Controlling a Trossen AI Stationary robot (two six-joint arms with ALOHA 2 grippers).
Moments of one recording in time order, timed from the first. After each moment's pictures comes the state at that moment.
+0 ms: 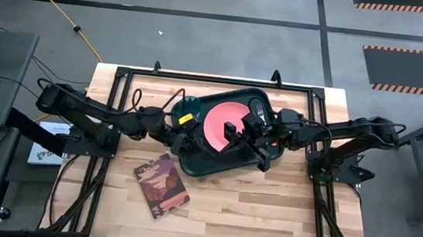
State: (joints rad) left arm -0.14 1.41 0.96 0.63 0.24 -1.22; right arm 0.08 1.41 1.03 0.72 -0.51 0.67
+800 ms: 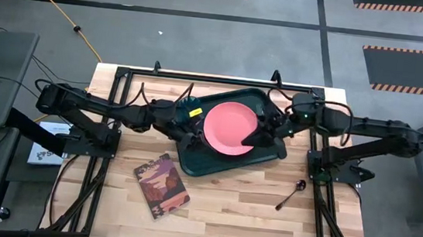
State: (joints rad) left arm -0.03 1.41 0.96 0.40 0.38 -1.07; right arm -0.07 1.09 1.03 -0.10 -0.51 0.51
